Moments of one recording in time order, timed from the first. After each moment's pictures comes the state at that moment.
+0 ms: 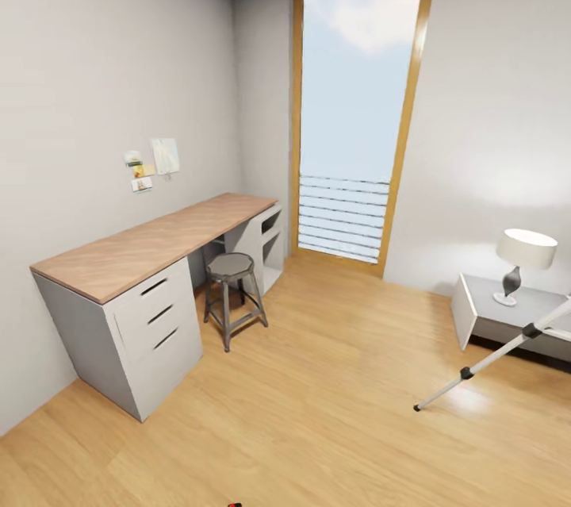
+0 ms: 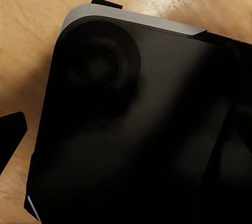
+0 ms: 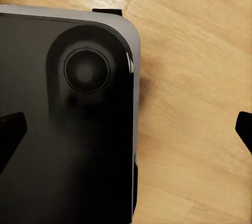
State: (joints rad) left arm 0.00 -0.03 0.00 -0.05 0.27 -0.08 0.00; right arm 0.00 -0.06 0.00 0.01 0.02 -0.15 0.00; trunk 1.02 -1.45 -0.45
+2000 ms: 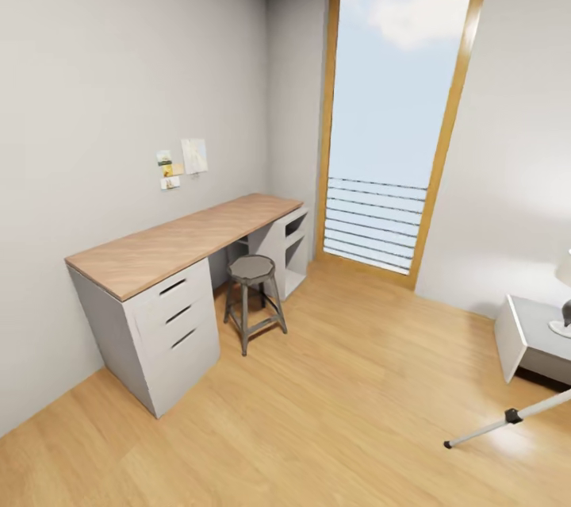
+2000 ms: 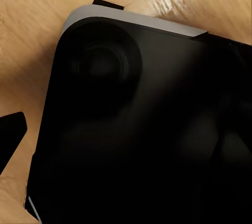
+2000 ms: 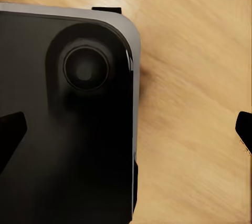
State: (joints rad) left arm 0.00 -0.02 0.01 -0.05 0.27 -0.08 0.00; right arm 0.00 -0.06 0.00 0.01 0.01 -0.15 0.00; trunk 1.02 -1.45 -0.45
